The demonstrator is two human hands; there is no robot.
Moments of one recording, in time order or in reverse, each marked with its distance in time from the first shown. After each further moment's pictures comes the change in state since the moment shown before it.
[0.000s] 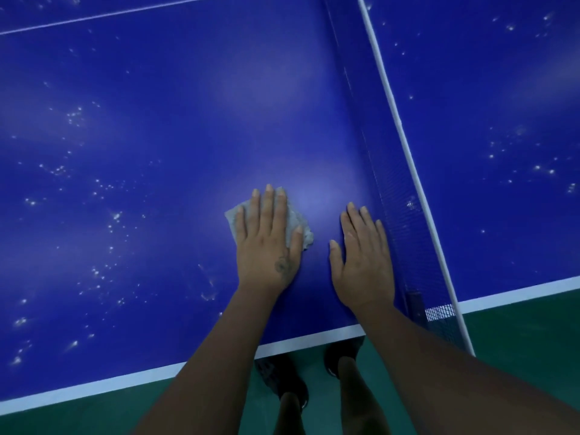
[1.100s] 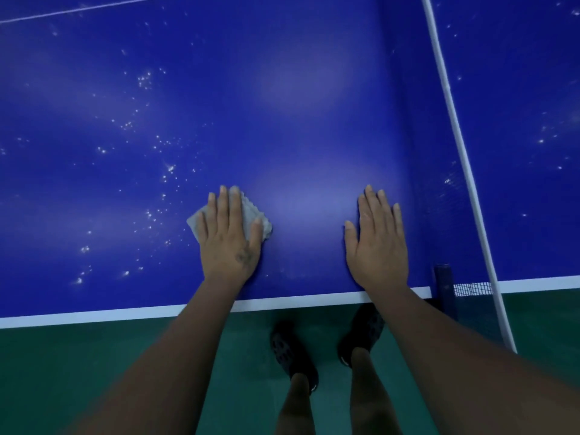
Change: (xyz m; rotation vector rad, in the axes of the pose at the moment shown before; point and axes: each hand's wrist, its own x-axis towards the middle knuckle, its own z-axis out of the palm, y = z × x) left_hand -0.089 -0.099 -0.023 0.041 0.010 -0.327; right_hand -0.025 -0.028 -0.003 -0.028 -0.052 -0.051
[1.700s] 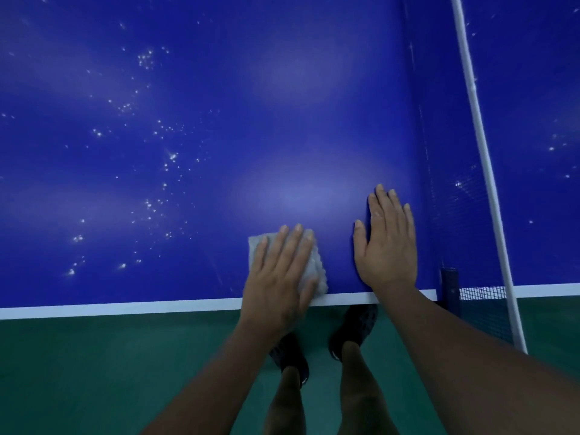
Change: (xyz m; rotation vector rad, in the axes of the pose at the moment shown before) left_hand -0.080 0.041 0.014 0.047 -0.093 0.442; right_hand 0.003 -0.001 -0.001 -0.005 -0.015 0.025
